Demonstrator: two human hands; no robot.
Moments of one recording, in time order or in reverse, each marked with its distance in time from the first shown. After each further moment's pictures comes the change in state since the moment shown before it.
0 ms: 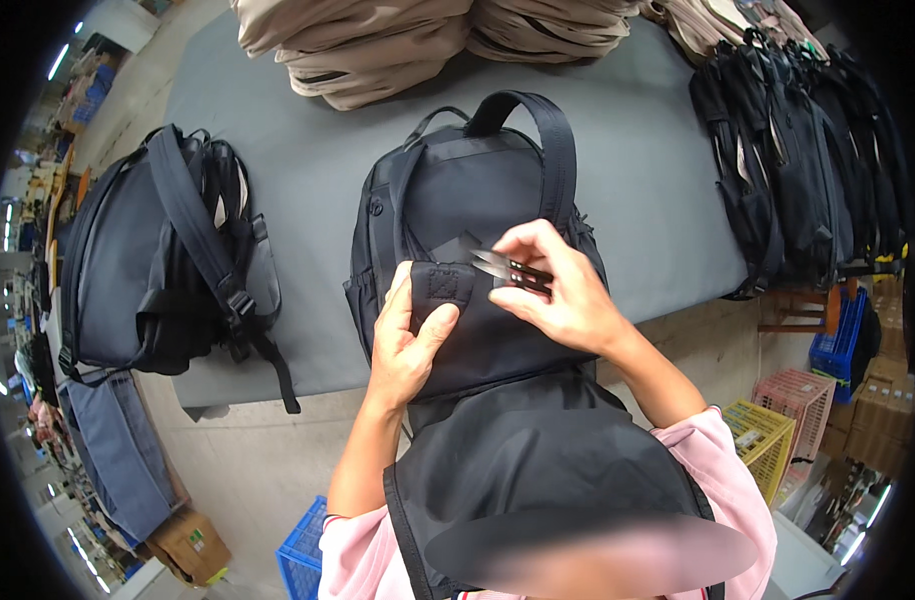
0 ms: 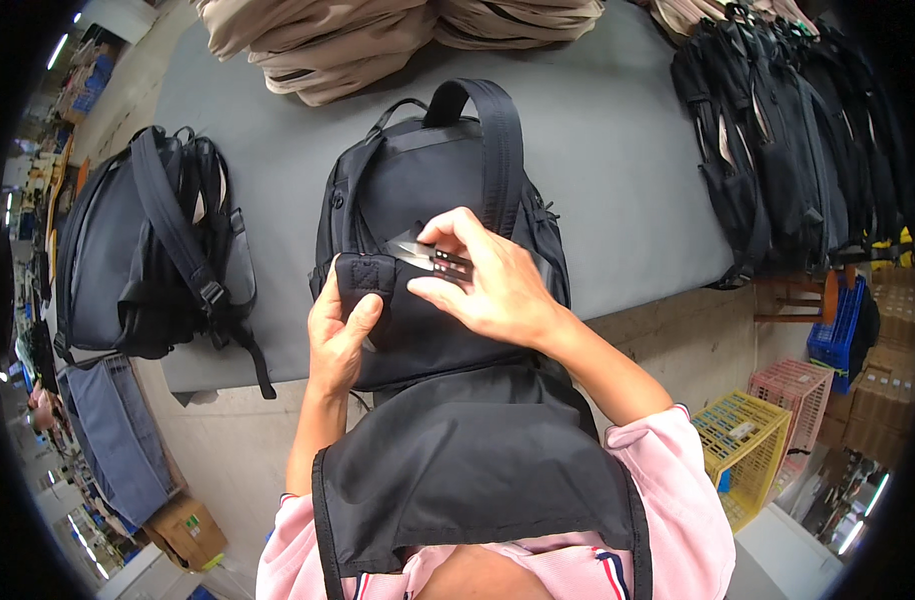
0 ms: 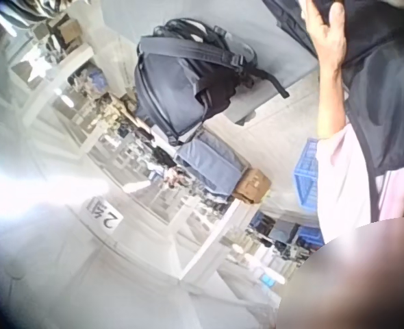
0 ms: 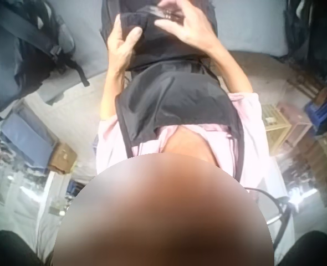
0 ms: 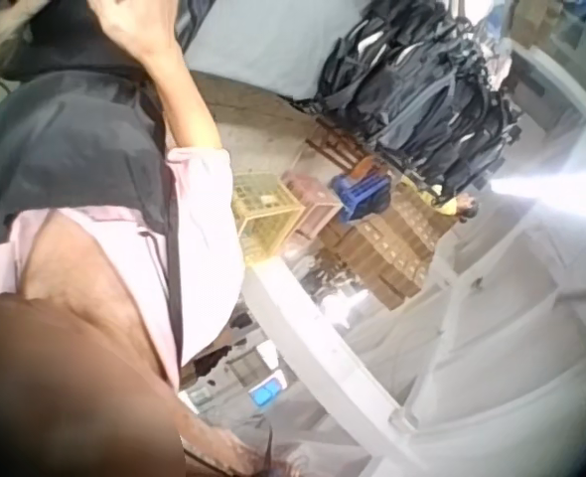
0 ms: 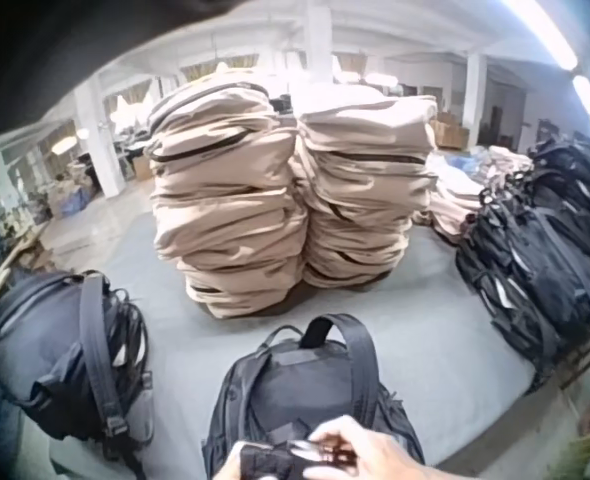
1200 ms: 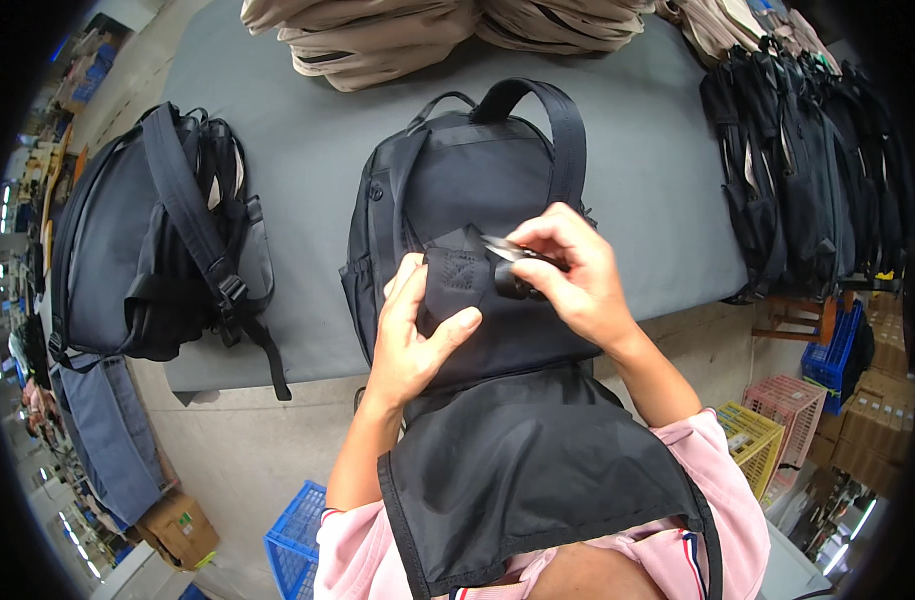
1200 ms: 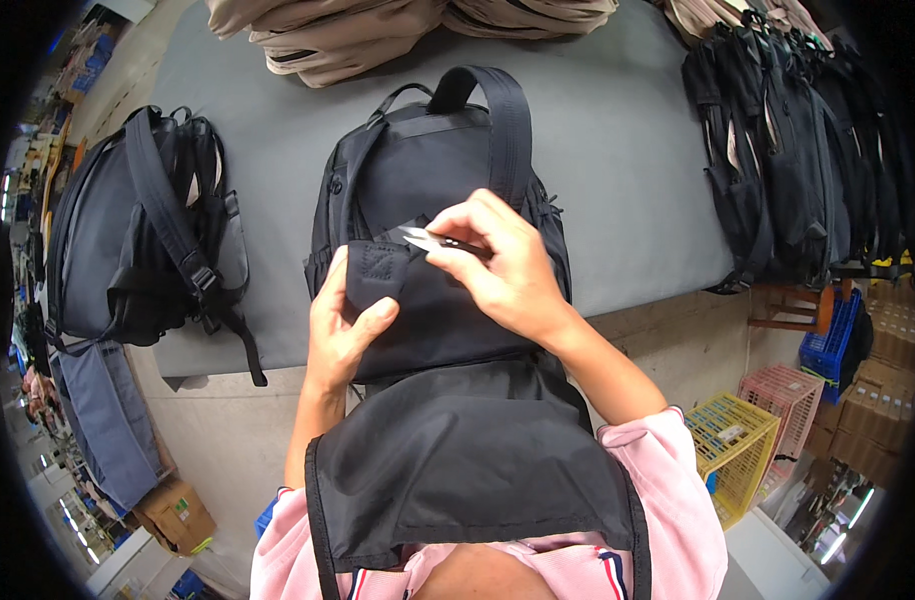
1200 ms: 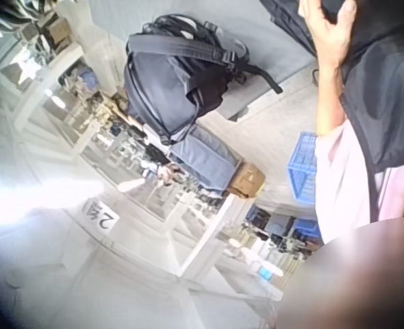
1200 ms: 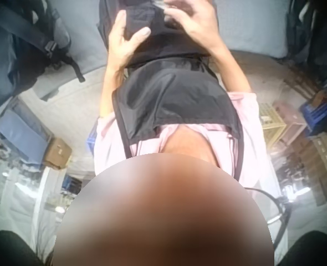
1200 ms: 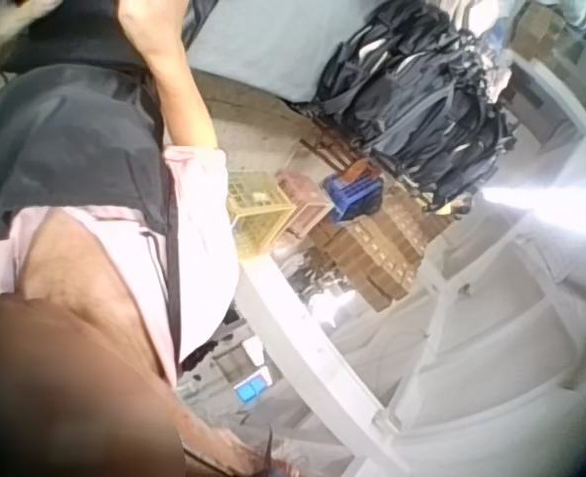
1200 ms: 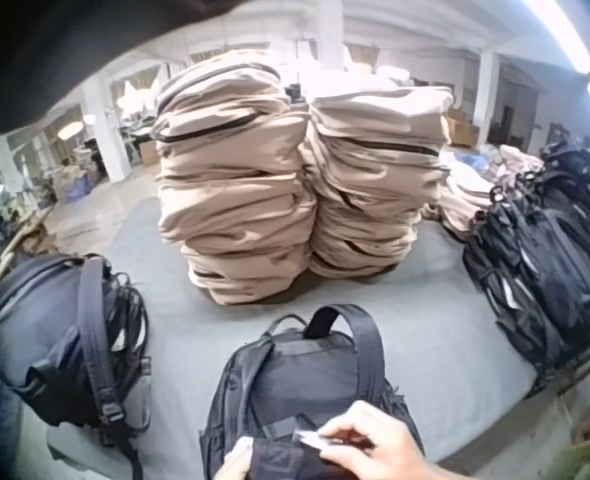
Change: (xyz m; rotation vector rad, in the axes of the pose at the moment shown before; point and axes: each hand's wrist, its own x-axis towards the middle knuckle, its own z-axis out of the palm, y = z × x) left_hand 0.000 -0.002 0.002 0.208 0.007 0.101; right_hand 0.005 0.008 -0.004 0.041 0.069 -0.136
